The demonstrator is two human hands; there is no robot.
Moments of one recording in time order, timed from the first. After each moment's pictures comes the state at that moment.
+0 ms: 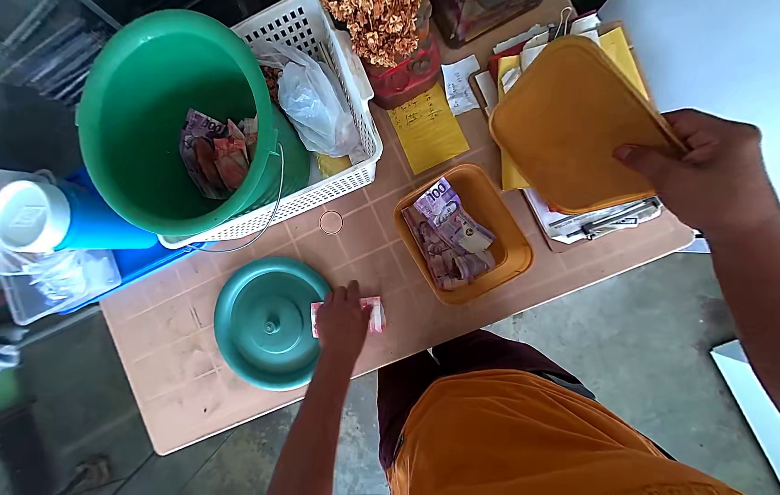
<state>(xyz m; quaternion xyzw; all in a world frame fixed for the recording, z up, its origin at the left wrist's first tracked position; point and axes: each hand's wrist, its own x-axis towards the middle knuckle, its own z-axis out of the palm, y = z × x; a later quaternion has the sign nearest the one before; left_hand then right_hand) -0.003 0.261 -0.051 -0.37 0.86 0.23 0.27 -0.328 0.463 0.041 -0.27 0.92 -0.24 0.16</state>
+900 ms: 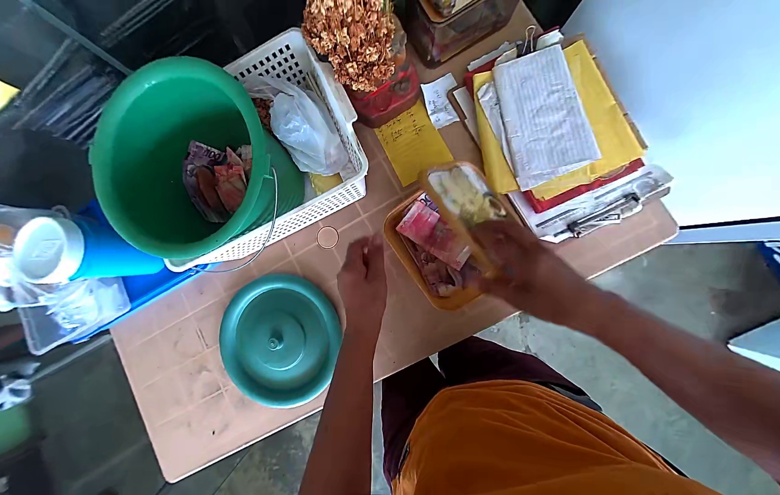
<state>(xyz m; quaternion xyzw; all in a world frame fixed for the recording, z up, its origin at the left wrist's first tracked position) -0.075 0.263 -0.027 -0.41 0.78 0.46 -0.08 -0.231 0.464 -0.010 -0.45 0.81 -0.31 0.23</state>
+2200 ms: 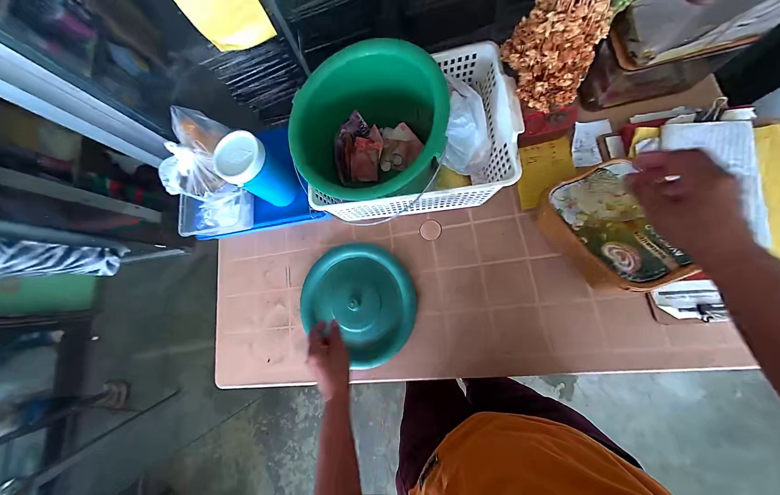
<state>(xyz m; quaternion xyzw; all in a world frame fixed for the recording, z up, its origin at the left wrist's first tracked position) 0.160 0.241 -0.050 -0.72 0.60 0.30 -0.19 -0.295 0.358 0.020 -0.42 0.85 -0.27 0.17</state>
